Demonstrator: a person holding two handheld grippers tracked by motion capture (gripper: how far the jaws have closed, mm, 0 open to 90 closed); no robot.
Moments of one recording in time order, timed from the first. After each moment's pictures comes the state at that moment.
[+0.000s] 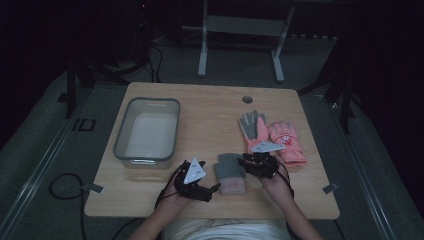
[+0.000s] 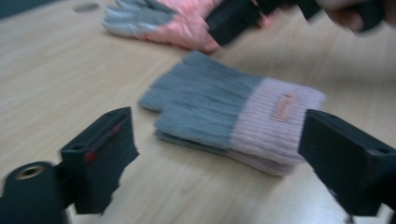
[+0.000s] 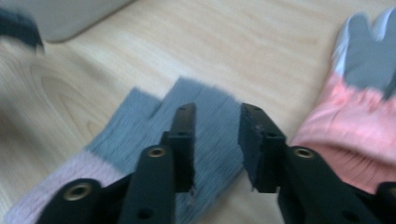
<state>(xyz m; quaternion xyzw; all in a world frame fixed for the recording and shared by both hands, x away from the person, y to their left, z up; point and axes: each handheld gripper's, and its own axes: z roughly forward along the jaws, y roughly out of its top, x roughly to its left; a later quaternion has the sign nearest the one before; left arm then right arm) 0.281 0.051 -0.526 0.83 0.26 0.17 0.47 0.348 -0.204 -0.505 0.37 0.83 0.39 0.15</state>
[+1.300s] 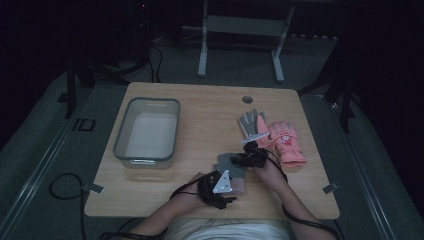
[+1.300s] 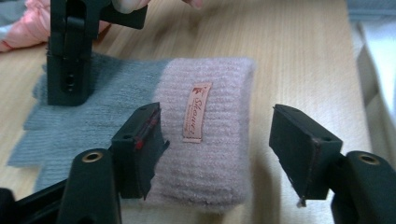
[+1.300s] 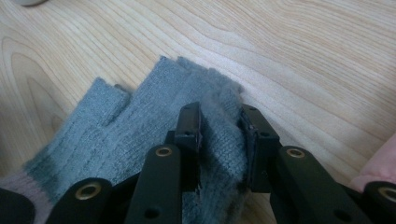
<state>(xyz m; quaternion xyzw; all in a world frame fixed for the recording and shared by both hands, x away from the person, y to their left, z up) 0.288 -0.005 -0.547 0.91 0.08 0.14 0.39 0.405 -0.191 -0.543 0.37 0.86 0.34 0.04</state>
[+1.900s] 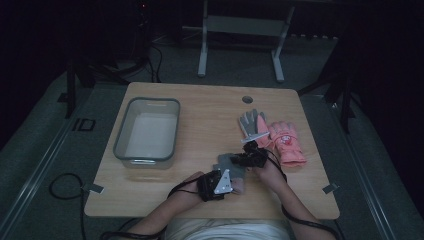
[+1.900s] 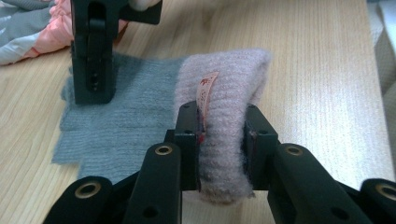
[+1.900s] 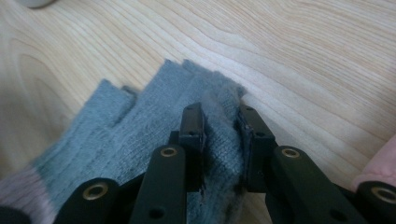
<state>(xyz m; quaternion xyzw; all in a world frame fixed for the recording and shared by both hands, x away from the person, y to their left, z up) 0.289 -0.002 -0.533 0.91 0.07 0.17 0.36 0.403 -0.189 -0.537 0.37 0.86 0.34 0.04</state>
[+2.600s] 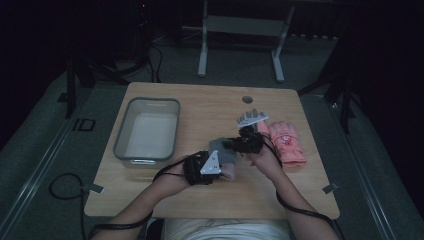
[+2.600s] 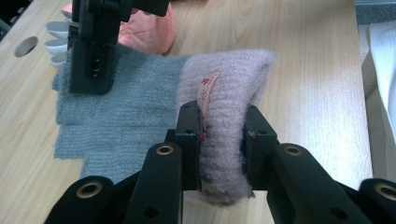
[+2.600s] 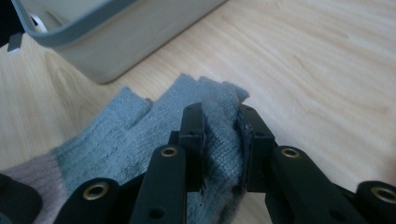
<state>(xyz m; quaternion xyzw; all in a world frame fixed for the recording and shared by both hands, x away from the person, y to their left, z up) 0.305 0.035 -0.471 0.92 0.07 0.17 0.36 0.414 -0.164 -0.477 0.33 0.85 0.40 0.05</state>
